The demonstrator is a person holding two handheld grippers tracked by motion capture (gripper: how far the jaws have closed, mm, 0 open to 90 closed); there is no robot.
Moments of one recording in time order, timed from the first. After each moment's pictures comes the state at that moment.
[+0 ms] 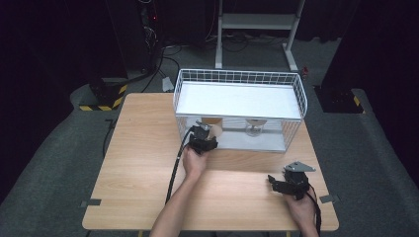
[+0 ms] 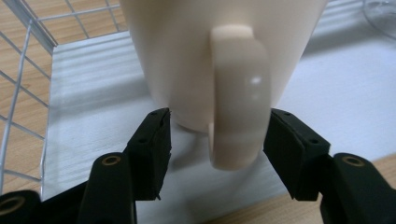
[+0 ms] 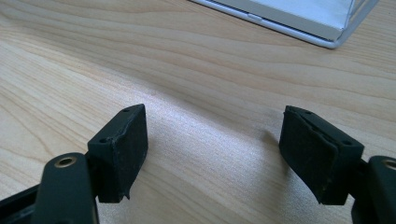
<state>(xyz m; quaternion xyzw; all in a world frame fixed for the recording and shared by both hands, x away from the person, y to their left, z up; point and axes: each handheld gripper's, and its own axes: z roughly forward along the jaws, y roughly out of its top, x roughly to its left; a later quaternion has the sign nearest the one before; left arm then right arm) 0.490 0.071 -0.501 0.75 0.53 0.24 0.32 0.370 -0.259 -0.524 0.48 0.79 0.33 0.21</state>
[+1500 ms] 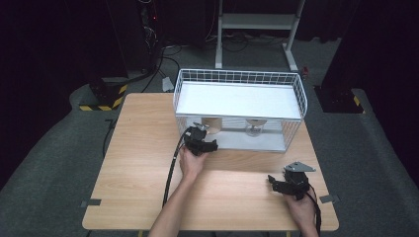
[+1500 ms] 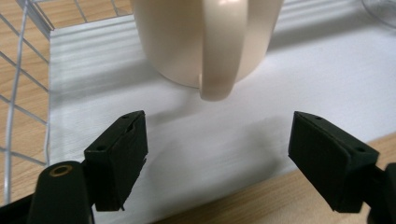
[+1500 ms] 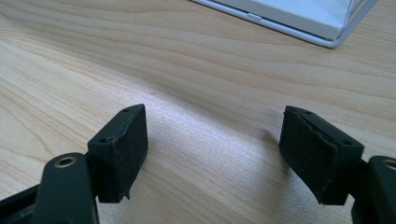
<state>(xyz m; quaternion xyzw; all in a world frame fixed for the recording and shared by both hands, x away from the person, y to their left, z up) 0.484 0.081 -0.498 0.76 0.52 0.23 0.32 0.369 -0.258 -0.523 0.48 0.79 0.33 0.21</state>
